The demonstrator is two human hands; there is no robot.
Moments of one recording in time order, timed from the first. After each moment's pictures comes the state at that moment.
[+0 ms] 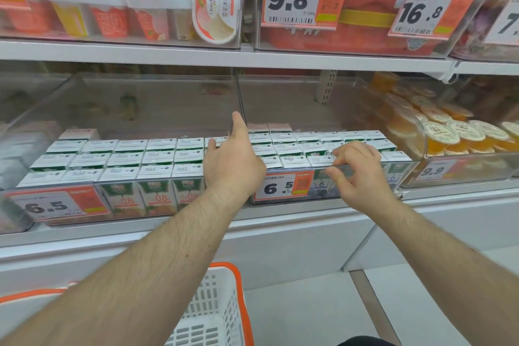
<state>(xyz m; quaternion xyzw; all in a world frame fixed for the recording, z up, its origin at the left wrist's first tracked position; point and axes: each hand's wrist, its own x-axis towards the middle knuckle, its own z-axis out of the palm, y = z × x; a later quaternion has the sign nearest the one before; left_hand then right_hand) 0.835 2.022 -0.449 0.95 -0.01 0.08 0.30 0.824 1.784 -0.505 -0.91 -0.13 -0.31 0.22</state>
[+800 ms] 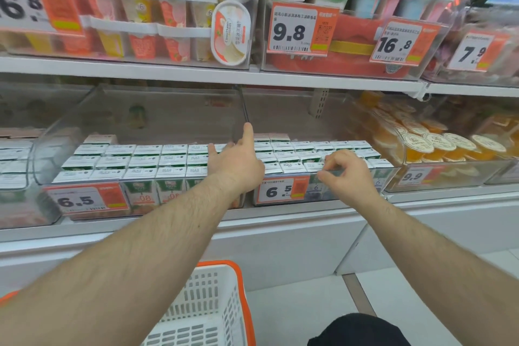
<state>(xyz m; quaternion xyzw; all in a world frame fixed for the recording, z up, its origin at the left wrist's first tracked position) 0.838 2.040 -0.443 0.98 -0.10 0.01 0.19 0.813 1.802 -0.483 -0.91 -0.01 -0.23 0.34</state>
